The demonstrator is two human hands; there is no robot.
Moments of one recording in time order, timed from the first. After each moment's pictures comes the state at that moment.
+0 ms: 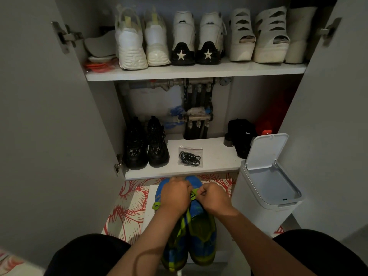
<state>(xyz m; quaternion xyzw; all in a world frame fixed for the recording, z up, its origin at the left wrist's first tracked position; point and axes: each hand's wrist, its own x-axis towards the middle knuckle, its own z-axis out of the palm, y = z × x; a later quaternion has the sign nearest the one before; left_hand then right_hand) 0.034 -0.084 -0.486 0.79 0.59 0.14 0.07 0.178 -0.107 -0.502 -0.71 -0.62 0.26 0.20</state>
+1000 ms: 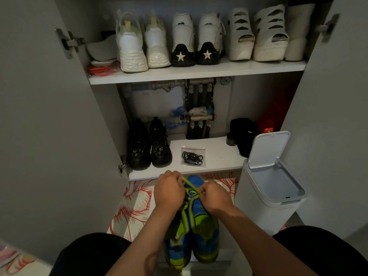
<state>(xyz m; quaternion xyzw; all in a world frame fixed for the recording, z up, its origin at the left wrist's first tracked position) 0.017 -0.085 -0.478 0.70 0.66 0.25 0.07 0.175 -0.108 -0.504 -0.70 -0.67 0.19 0.15</state>
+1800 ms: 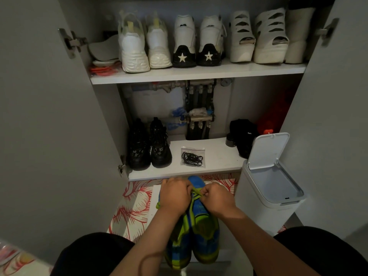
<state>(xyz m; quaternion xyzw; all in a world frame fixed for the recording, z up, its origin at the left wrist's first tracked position) 0.022 -0.089 -0.484 0.80 0.59 0.14 0.02 0.177 -0.114 -0.501 -0.71 -0.65 0.20 0.17</state>
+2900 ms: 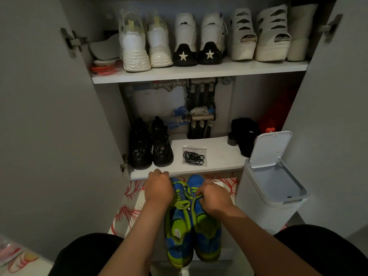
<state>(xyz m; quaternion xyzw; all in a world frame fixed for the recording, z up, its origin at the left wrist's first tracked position) -0.017 -0.069 -0.475 0.72 0.68 0.10 0.04 0.171 -0.106 -0.502 -0.65 -0.74 0.13 0.07</state>
